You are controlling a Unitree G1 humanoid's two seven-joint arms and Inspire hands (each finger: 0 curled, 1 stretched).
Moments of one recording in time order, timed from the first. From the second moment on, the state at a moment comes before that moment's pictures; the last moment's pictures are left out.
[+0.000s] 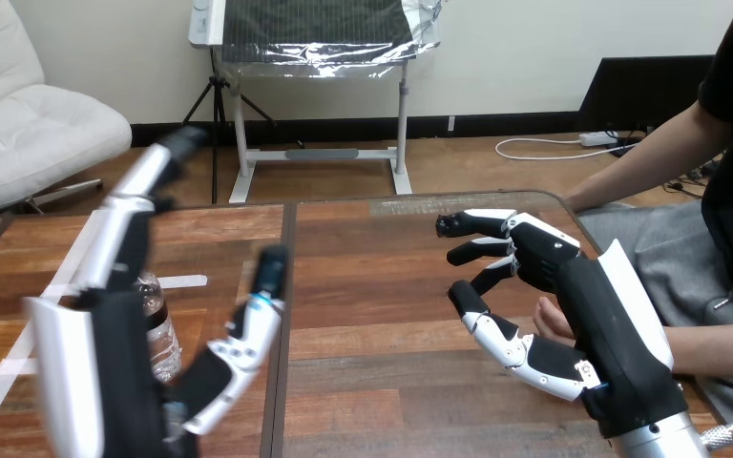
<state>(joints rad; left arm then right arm) 0.47 0.09 -0.18 -0.47 0.71 -0.47 0.73 0.27 -0.23 0.06 -0.27 -0.17 -0.44 0.11</state>
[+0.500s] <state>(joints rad) 0.46 0.10 -0.11 -0.49 0.72 -0.42 0.80 0.27 -0.23 0.06 -0.27 -0.16 -0.44 0.11</state>
